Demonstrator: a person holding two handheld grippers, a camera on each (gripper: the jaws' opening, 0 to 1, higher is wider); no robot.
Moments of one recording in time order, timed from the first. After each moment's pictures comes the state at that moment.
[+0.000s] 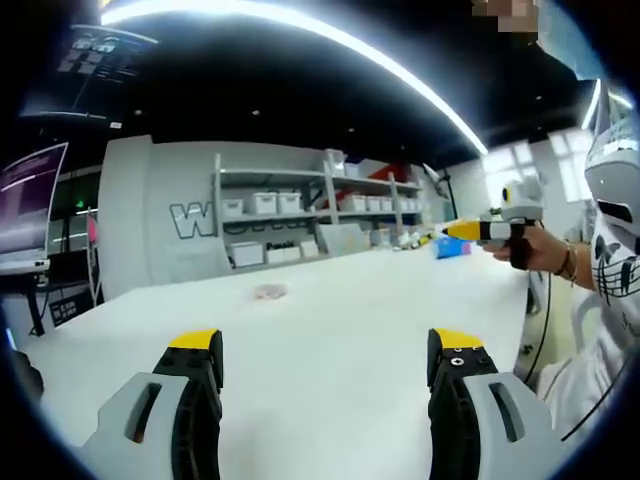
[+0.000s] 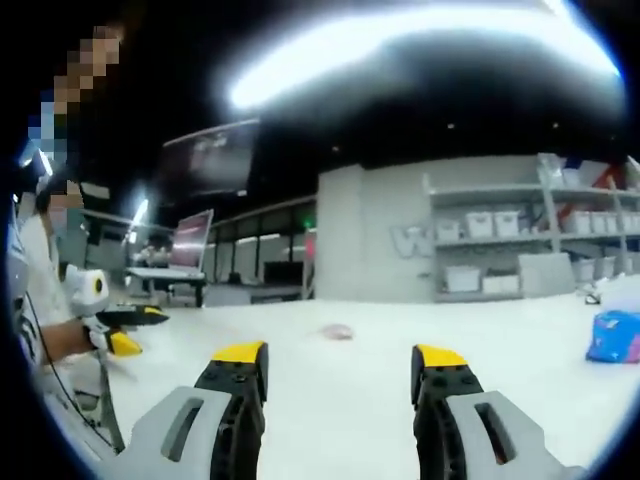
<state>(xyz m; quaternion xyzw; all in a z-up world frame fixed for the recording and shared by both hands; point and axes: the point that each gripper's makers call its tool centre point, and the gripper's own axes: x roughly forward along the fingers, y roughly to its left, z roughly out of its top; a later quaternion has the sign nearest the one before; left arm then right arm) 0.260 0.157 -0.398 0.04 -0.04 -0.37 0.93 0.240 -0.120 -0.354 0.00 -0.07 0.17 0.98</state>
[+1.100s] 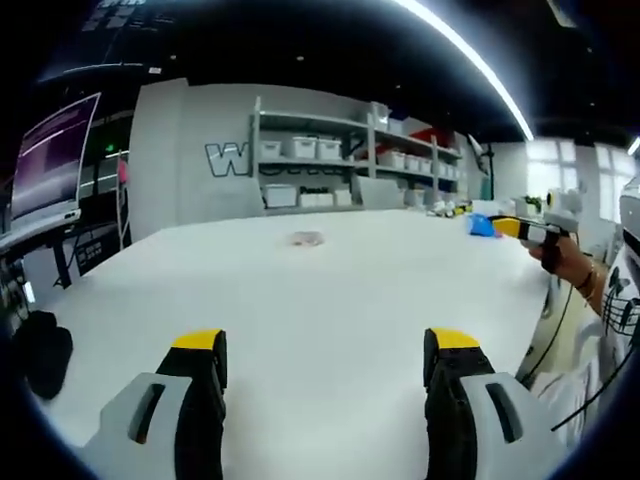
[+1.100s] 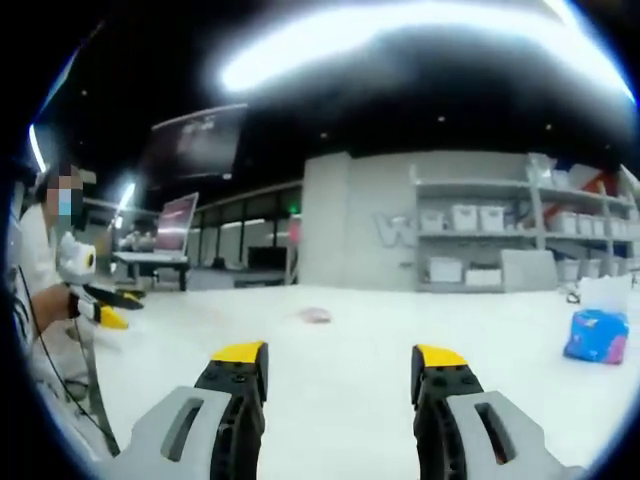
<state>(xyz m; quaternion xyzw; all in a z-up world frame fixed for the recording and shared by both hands) 0.268 0.201 -0.414 0.03 0.10 -0.29 0.95 0.238 -0.143 -0.363 -0.01 -0.04 0.14 0.99</state>
